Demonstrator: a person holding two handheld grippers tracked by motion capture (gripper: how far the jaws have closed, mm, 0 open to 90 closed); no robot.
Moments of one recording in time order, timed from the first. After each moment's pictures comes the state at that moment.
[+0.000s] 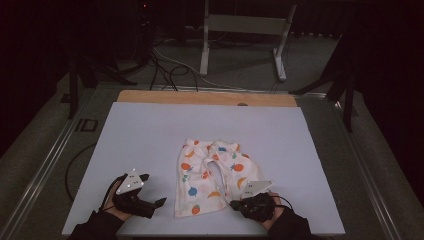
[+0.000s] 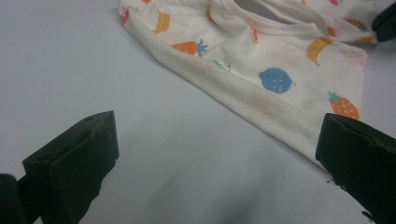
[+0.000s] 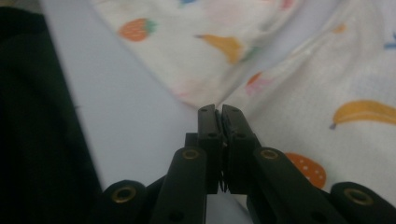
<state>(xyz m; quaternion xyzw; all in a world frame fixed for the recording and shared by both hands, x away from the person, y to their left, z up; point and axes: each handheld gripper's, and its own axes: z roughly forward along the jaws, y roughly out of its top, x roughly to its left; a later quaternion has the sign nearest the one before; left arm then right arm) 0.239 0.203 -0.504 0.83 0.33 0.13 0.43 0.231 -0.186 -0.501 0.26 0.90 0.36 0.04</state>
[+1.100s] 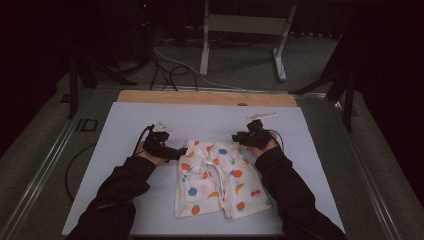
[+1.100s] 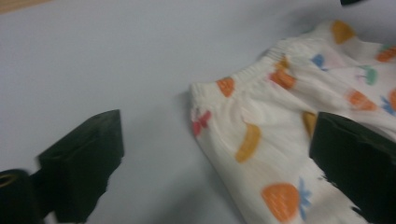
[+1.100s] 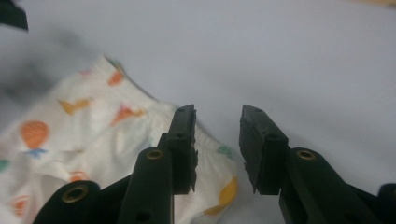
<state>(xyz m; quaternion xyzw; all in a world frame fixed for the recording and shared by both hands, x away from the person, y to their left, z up) 0.389 0.145 -0.485 0.82 0.41 0.11 0.39 0.425 -0.198 -0.480 0.44 0.80 0.39 0.08</state>
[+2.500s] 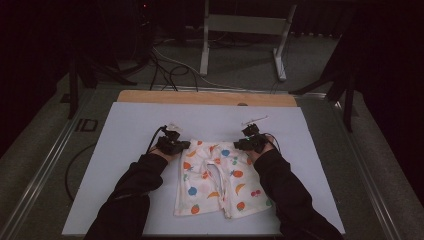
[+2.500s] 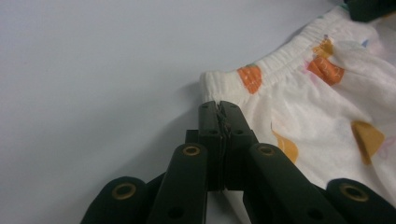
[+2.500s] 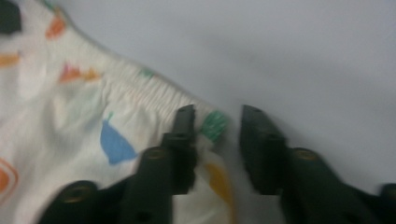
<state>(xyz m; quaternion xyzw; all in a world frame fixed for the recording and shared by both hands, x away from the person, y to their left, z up) 0.417 0.122 -0.524 0.83 0.41 0.08 0.38 0.432 -0.194 -0.510 0.46 0.83 0.31 0.09</state>
